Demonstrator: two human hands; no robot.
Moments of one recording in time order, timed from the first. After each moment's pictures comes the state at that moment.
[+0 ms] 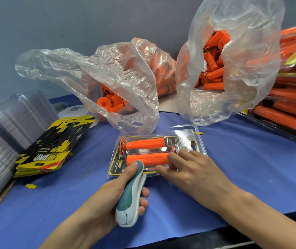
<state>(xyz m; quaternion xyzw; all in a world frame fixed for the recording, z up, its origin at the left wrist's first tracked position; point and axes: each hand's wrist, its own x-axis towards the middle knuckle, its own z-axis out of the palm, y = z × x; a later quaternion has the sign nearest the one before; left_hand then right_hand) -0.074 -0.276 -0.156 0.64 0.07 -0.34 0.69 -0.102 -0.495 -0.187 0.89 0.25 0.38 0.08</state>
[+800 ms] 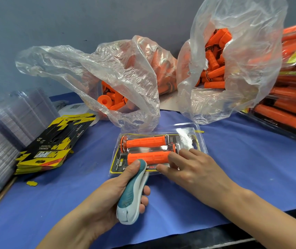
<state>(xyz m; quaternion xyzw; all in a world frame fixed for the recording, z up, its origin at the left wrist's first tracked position) -0.073 -0.274 -0.156 0.61 0.06 -0.37 0.70 -0.099 -0.498 -0.194 0.88 0.27 0.38 0.08</state>
